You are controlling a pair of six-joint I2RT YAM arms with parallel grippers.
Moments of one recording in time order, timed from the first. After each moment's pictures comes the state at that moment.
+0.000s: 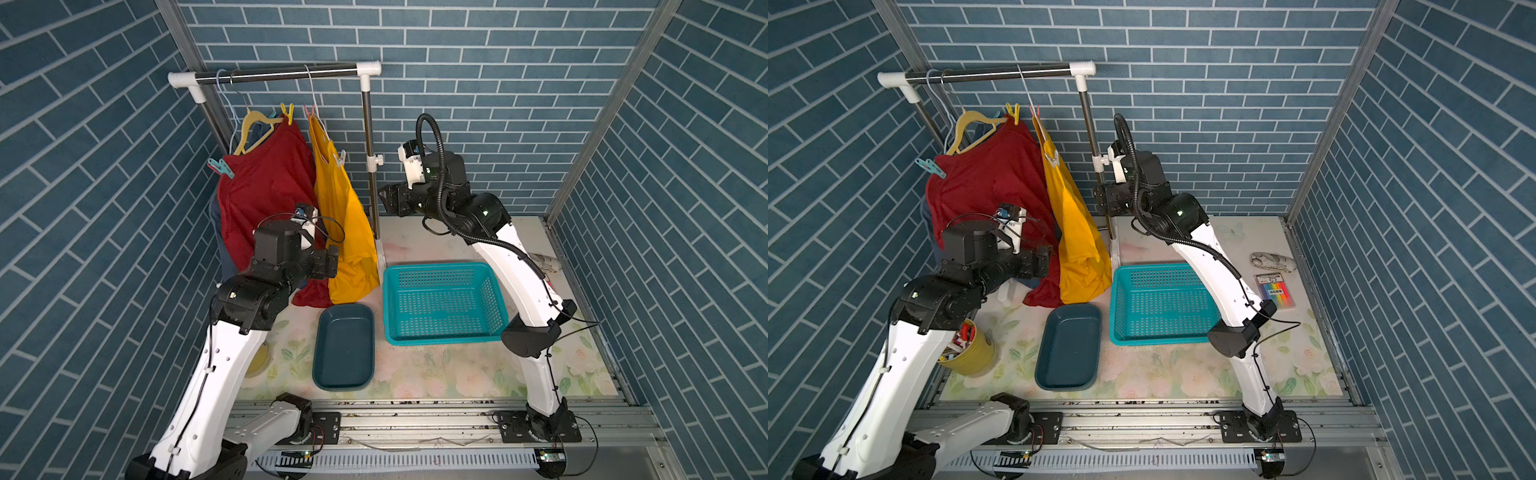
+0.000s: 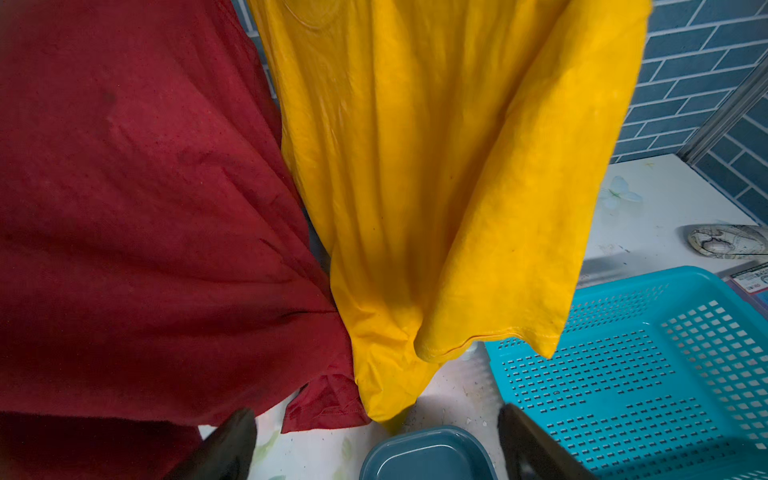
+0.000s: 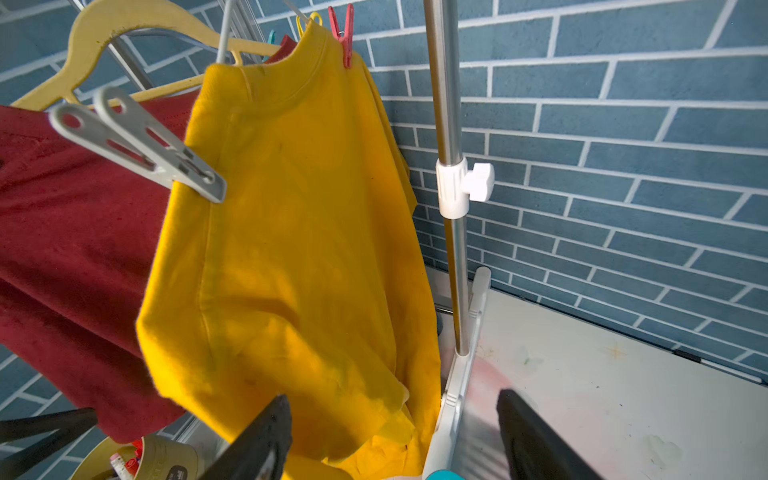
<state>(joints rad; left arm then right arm) -0.32 1.05 1.44 -0.91 -0.18 -0.03 0.86 2.11 2.74 -0.95 0.08 0.24</state>
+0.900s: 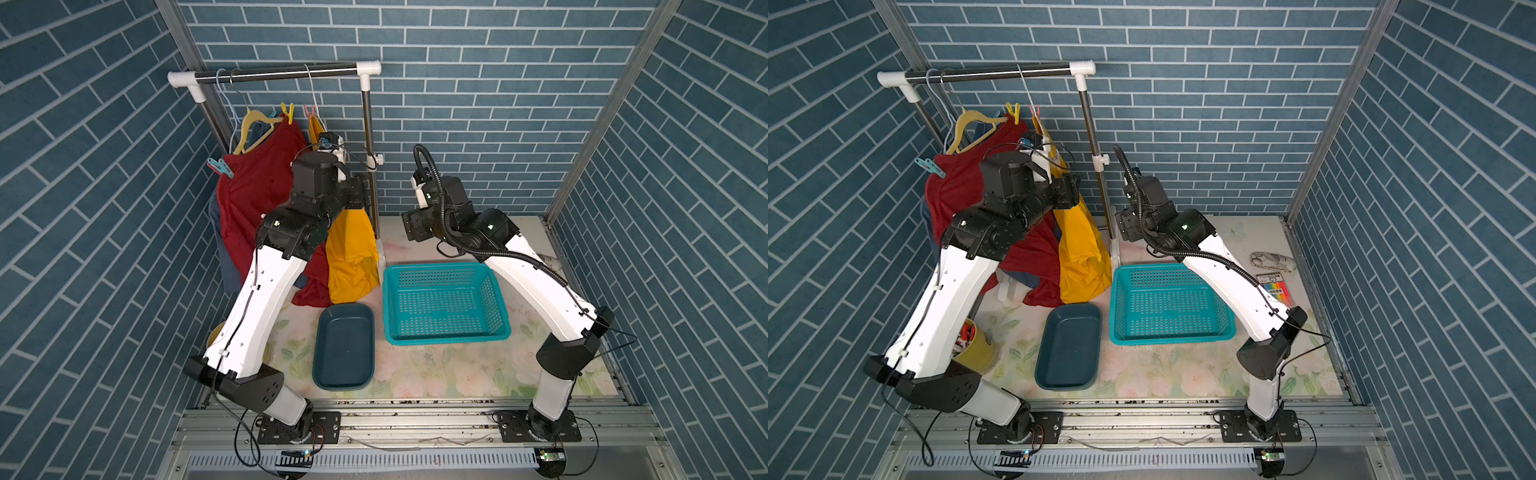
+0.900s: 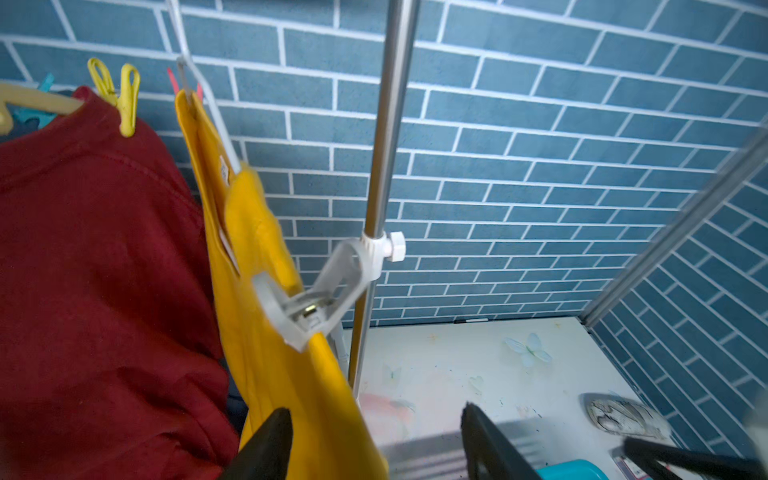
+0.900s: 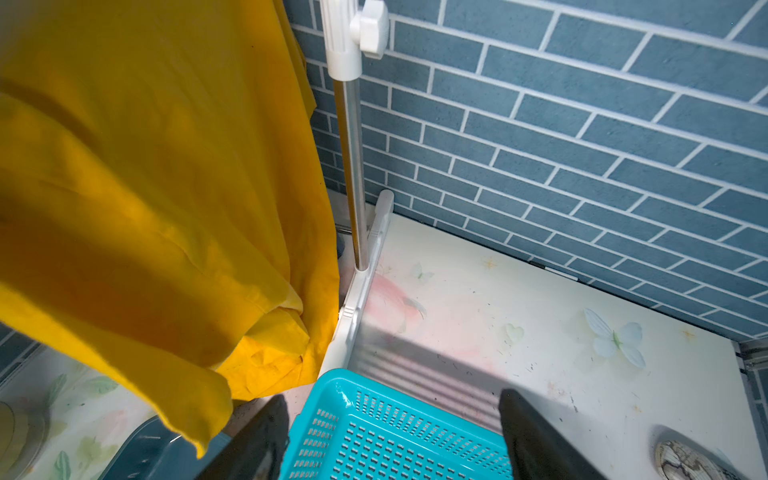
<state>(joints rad) -0.43 1.57 2.07 -0.79 -0.27 -0.21 0.86 1.82 2.21 -0.94 0.36 0.15</state>
